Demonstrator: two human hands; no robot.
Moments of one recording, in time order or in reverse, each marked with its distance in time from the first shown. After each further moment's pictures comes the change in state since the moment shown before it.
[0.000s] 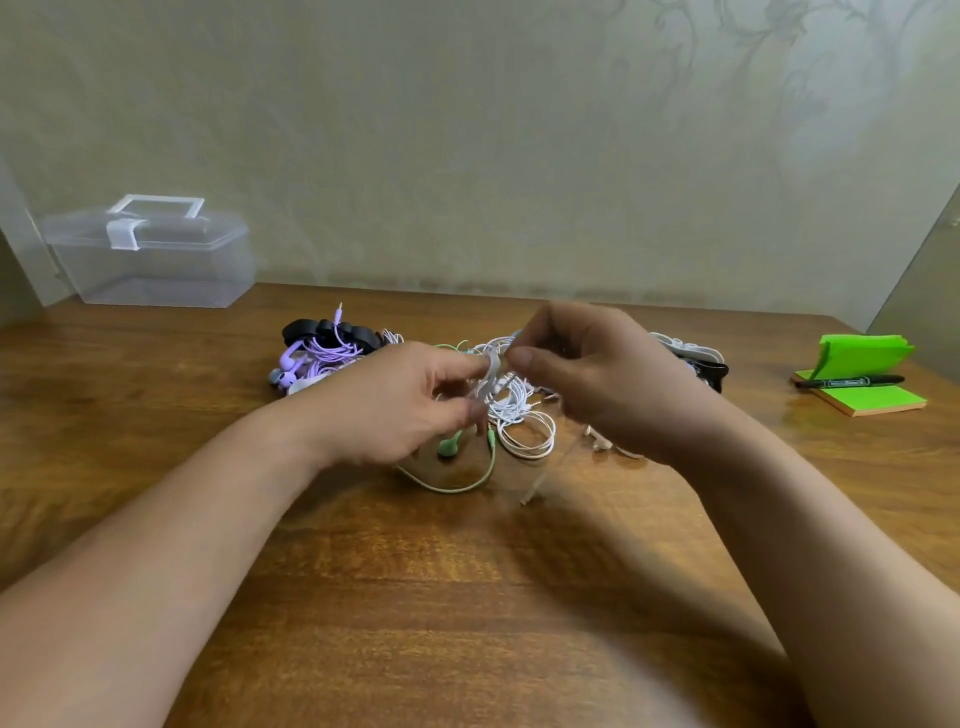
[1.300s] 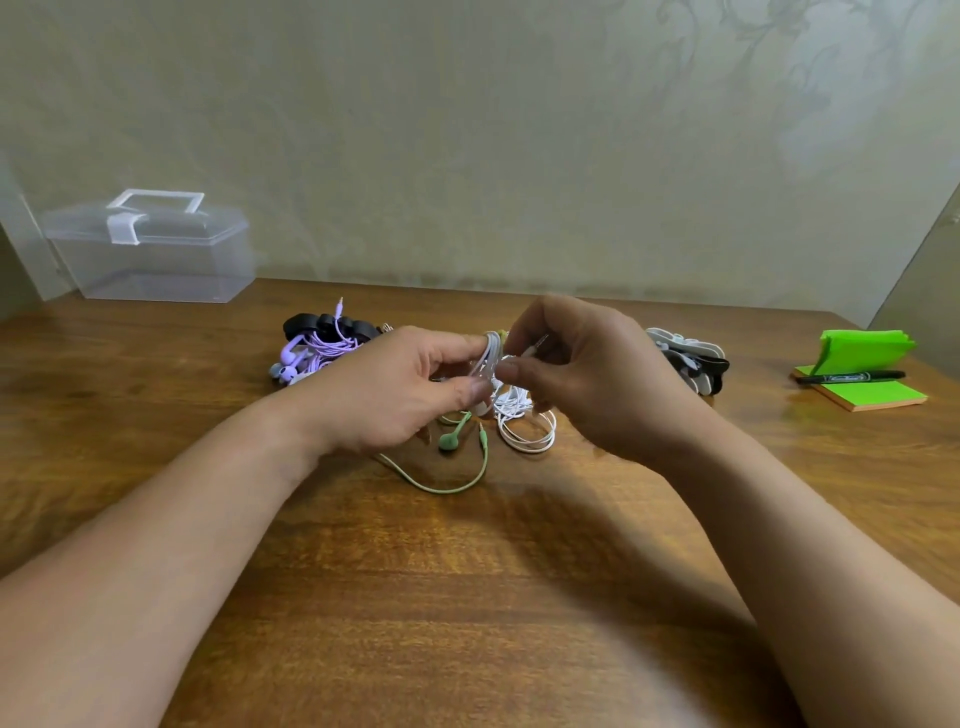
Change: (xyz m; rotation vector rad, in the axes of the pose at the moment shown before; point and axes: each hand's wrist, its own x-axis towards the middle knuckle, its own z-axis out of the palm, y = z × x) left_hand 0.003 -0.001 0.000 -0.129 0.078 0.090; right_hand -0.001 0.003 0.011 -0.160 0.102 -0.094
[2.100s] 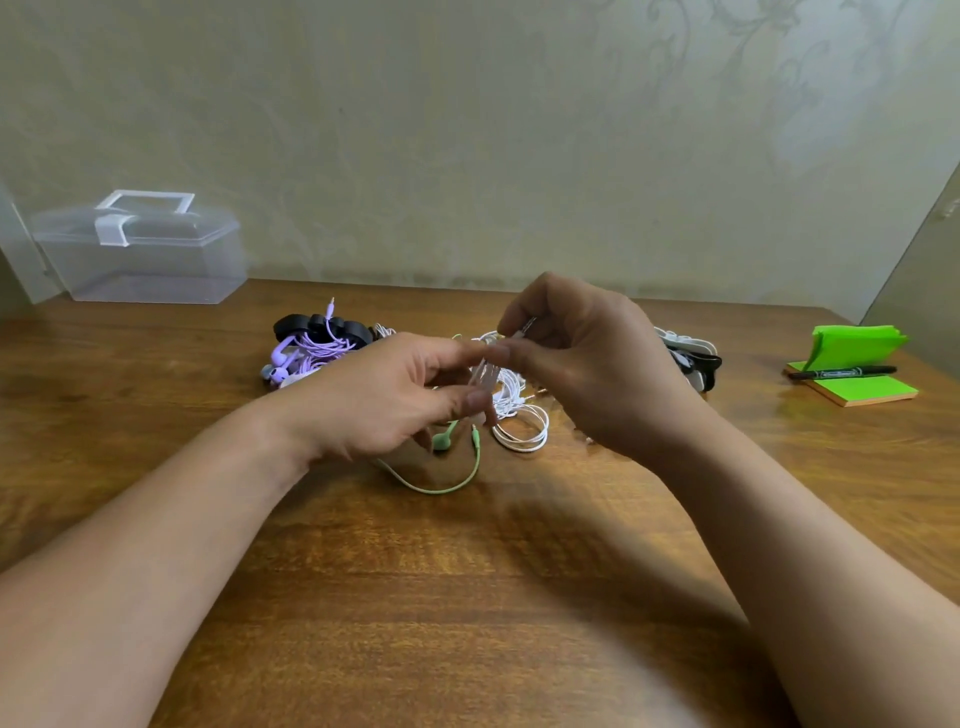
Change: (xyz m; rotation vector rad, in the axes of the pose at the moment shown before) left_hand -0.003 0.006 0.003 -0.100 -0.062 -0.077; right_hand -0.001 -0.006 0.000 0.091 0.103 -0.045
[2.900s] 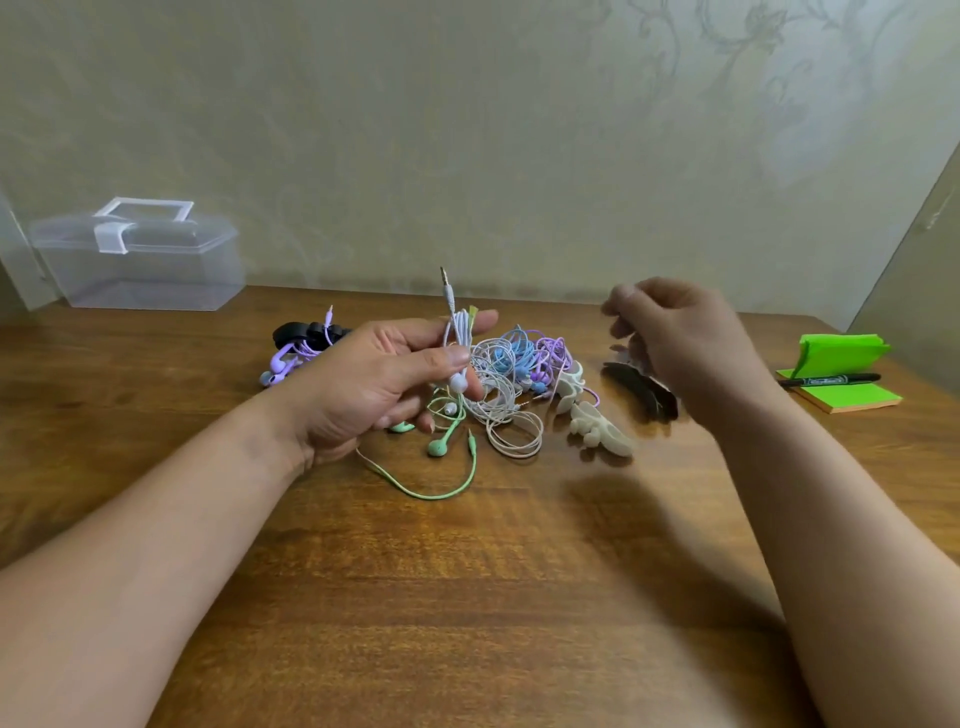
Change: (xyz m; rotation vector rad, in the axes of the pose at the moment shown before) left_hand 0.003 -0.004 -0.003 -0.466 0.107 -0.012; right_hand 0.017 0.051 -0.051 0.106 0.234 0.455
